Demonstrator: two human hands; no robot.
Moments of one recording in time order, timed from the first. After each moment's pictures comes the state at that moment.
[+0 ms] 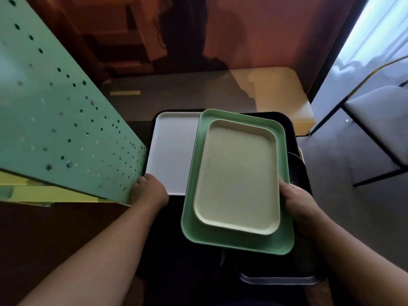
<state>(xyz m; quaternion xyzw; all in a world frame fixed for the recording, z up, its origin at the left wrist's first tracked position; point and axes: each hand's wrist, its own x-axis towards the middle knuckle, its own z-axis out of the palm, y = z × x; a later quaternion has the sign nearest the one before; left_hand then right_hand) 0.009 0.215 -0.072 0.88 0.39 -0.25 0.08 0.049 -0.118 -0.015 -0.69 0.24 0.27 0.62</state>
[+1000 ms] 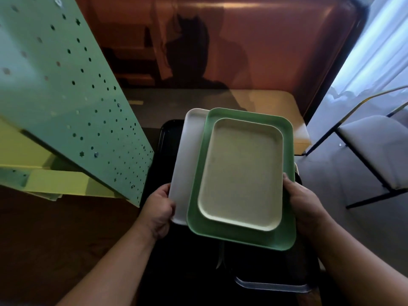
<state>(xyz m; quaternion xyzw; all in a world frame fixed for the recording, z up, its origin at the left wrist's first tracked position) -0.050 0.170 0.002 0.54 0.39 -0.06 0.75 0.051 -0.122 0.022 -0.66 0.22 0.24 0.67</state>
